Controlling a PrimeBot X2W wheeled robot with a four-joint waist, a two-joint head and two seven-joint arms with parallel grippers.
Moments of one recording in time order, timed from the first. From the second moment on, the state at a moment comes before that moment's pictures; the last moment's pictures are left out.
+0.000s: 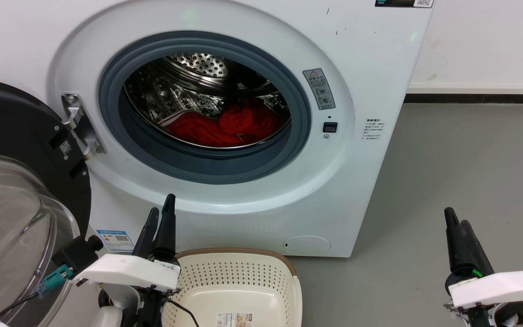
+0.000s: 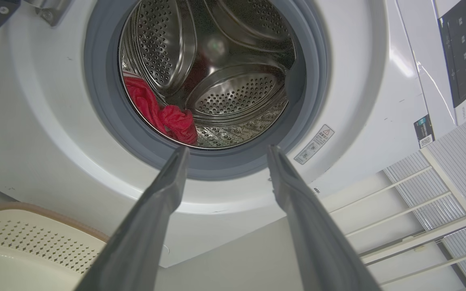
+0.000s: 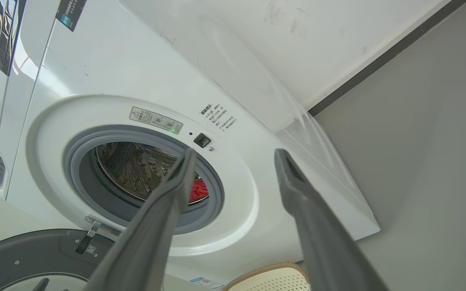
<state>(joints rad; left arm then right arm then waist) -0.13 0.05 -0.05 0.21 -0.95 -0.12 -0.06 -0.02 -0.05 -0.06 0.14 0.87 0.13 -0.06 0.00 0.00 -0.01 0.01</state>
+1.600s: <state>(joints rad) -0.18 0.05 -0.12 0.28 -0.33 -0.07 -0.19 0.03 -0.05 -0.05 0.10 0.20 0.13 -0.13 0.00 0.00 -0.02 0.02</state>
